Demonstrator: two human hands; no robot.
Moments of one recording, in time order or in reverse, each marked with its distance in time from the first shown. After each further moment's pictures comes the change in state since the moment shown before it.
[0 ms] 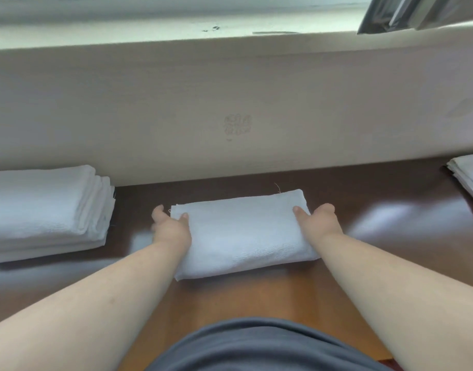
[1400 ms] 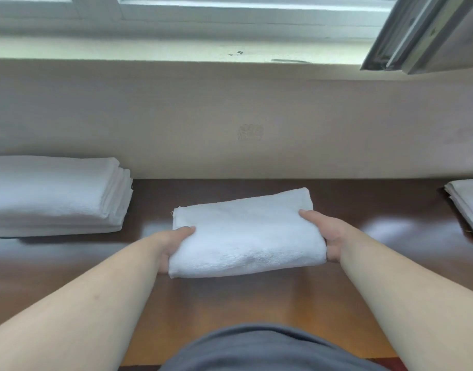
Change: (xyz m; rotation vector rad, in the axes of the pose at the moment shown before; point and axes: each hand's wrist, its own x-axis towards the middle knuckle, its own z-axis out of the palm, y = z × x) left_hand -0.036 -0.012 -0.061 -0.344 -0.615 -0.528; right_hand -0.020 -0.011 -0.045 0.592 -0.634 0.317
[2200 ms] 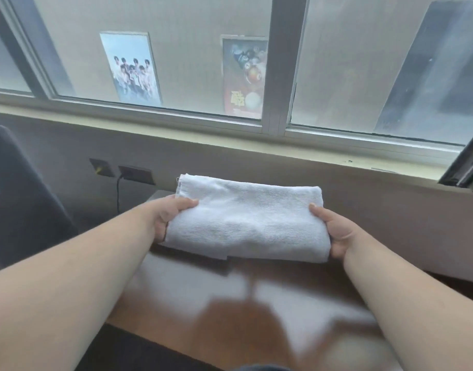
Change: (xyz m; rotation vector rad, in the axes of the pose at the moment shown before) left_hand -0.227 0.005 -0.246 -0.233 0.071 0.606; right_hand -0.175 -0.026 0.249 -0.099 -0.366 -0.306
